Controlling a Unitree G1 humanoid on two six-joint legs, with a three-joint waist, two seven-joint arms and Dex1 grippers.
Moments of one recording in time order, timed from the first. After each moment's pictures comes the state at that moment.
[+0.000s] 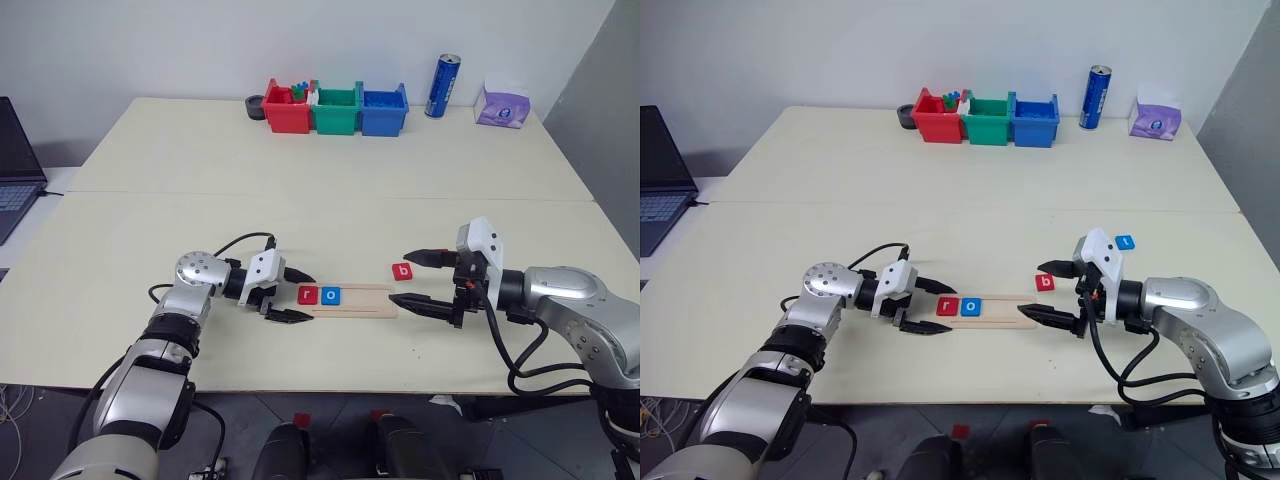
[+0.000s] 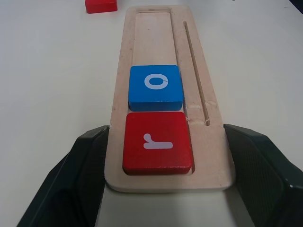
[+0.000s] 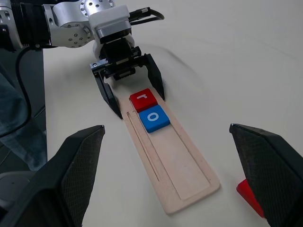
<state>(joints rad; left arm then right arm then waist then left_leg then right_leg) -0.73 0.50 -0.19 0.90 -0.12 -0.40 -1.53 -0.33 -0.74 0.02 -0.45 0.64 0.76 0.85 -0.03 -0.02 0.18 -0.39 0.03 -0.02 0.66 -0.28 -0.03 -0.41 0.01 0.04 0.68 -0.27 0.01</state>
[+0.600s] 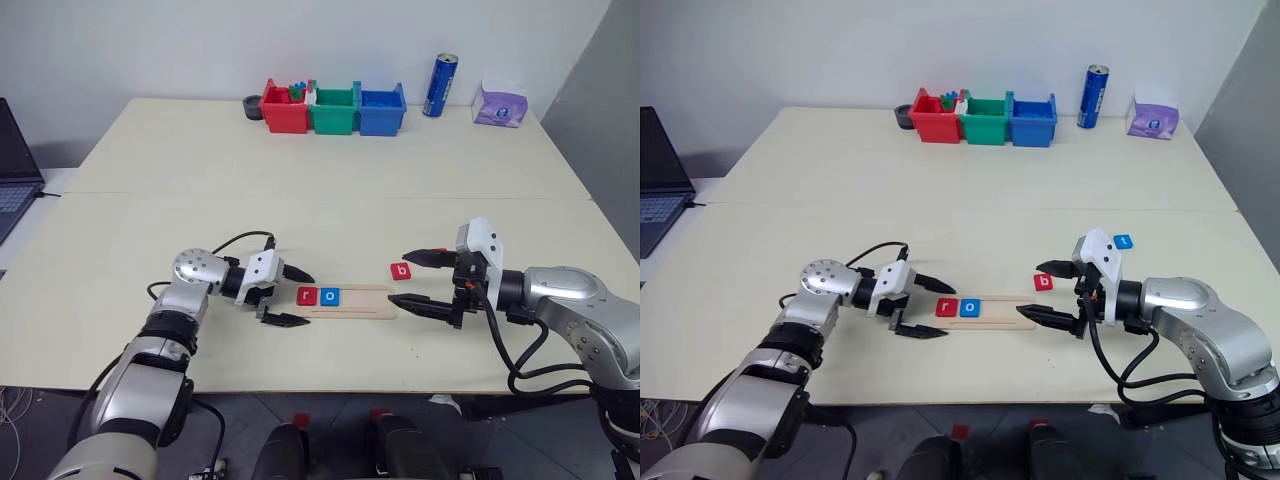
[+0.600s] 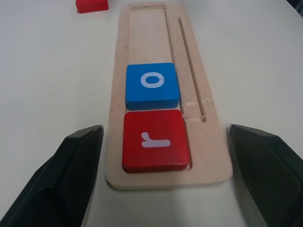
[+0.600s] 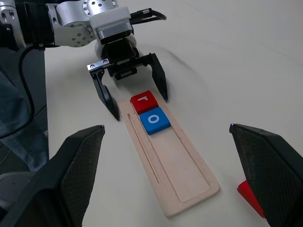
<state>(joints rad) -0.73 0.56 -0.19 0.85 -0.11 -0.37 -1.59 -0.33 -0.74 0.02 -0.46 0.65 0.76 0.85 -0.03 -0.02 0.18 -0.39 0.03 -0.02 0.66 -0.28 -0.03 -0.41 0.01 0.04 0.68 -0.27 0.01</state>
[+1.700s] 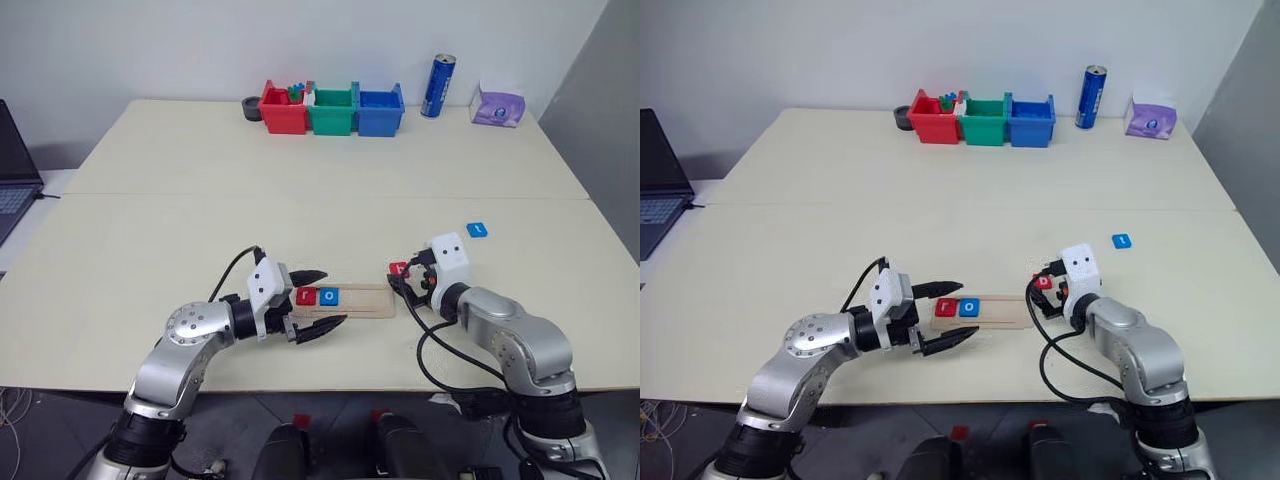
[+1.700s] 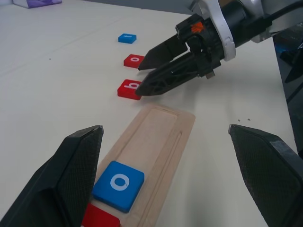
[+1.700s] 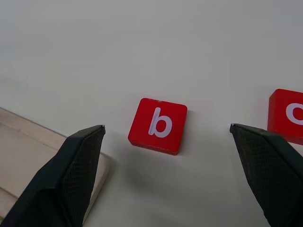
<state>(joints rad) -0.15 0.52 -0.08 -0.27 -0.35 0.31 -0.96 -0.33 -0.28 0.05 -0.36 0.33 1.05 0.14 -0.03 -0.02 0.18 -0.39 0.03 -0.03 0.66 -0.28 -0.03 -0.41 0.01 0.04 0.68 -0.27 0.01</state>
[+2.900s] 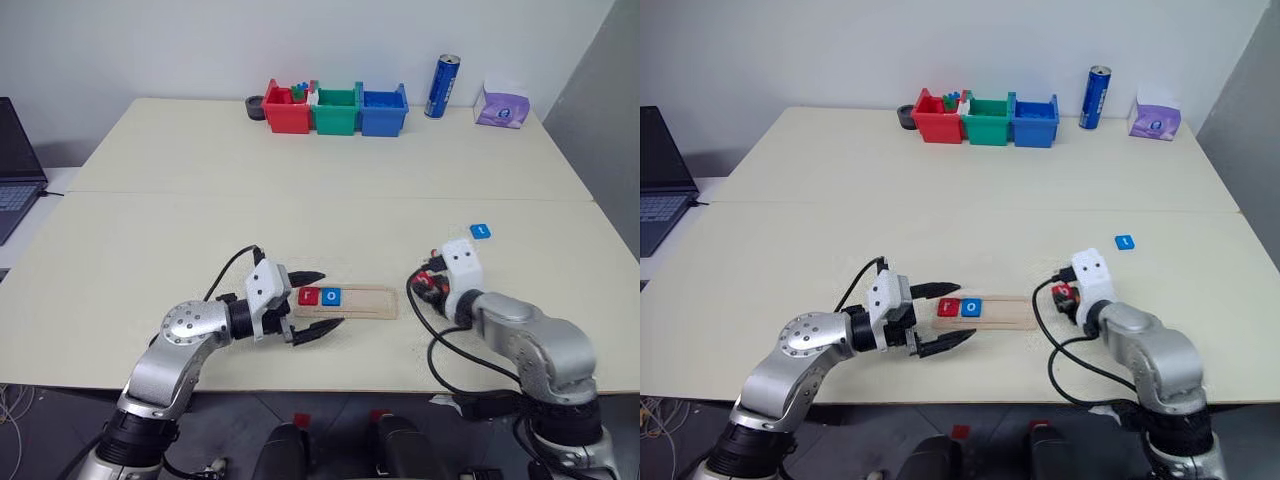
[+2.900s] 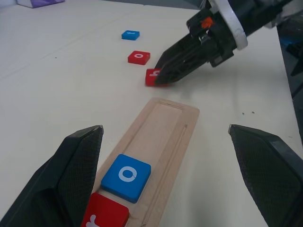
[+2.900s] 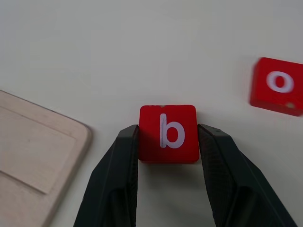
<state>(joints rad) -0.16 0.57 -0.11 -0.28 -0.35 0.29 -0.99 -0.28 -0.36 -0.01 -0.57 0.34 1.34 0.18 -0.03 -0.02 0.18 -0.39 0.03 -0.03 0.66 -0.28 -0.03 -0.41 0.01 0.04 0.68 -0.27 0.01</state>
